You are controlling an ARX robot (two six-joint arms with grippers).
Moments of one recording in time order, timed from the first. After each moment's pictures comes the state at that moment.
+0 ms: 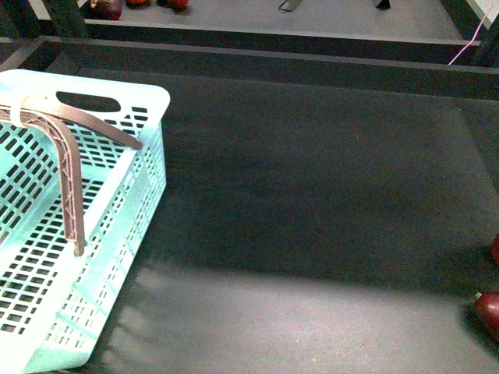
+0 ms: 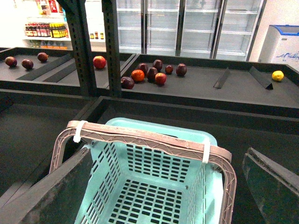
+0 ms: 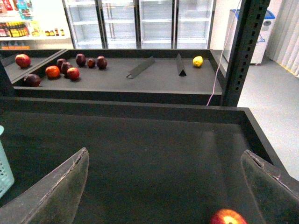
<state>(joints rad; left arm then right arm) 0.00 0.01 0.01 0.00 0.00 -0.01 0.00 0.01 0.02 0.00 0.00 0.00</state>
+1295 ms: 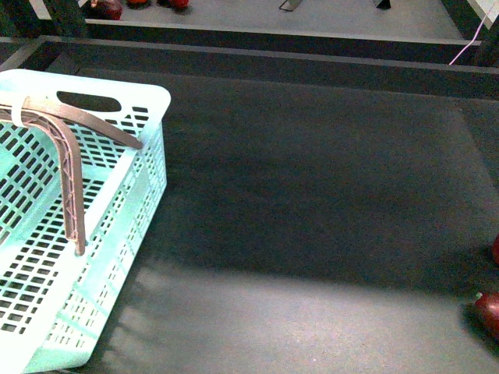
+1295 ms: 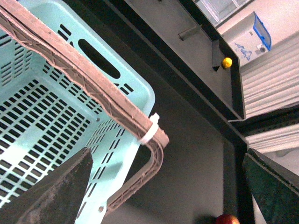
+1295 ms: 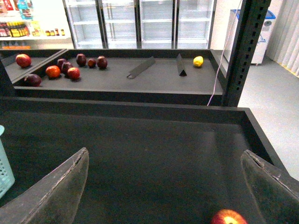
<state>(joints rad) 0.09 0.89 0.33 0.20 0.29 -0.68 0.00 0.01 0.02 0.00 0.00 0.00</state>
